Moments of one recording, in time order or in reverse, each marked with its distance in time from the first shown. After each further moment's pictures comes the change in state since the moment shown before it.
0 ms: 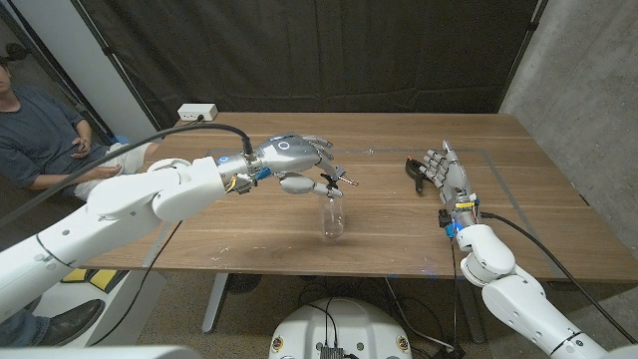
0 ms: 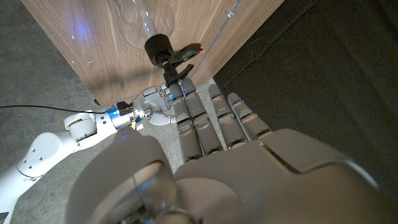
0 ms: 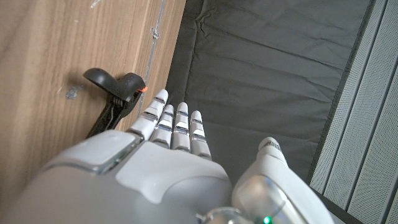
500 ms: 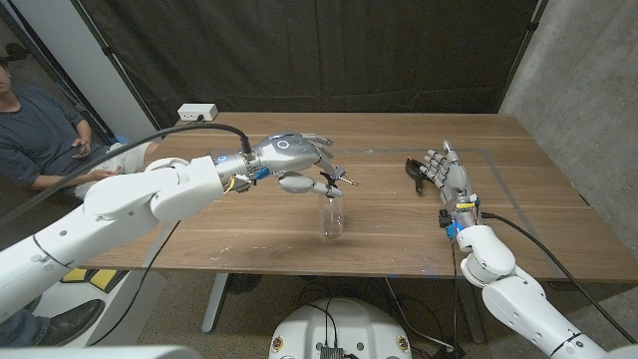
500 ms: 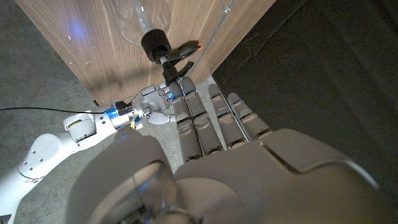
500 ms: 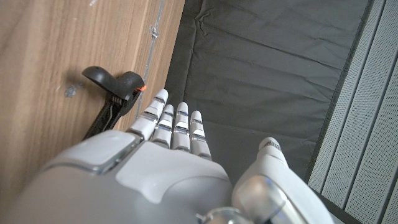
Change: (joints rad) left arm 0.006 -0.011 -0.021 -0.006 0.017 -0.011 0.016; left_hand 0.000 0.000 0.000 0.000 0.000 0.005 0.006 -0.007 0.002 0.000 0.000 -0.008 0.003 0.000 0.000 0.000 0.003 0.004 0.004 0.000 0.000; right arm -0.004 0.001 0.003 0.000 -0.007 0.007 0.000; right_hand 0.000 0.000 -0.003 -0.003 0.000 0.000 0.000 0.000 0.000 0.003 -0.003 0.000 0.000 0.000 0.000 0.000 0.000 0.005 -0.005 -0.008 0.000
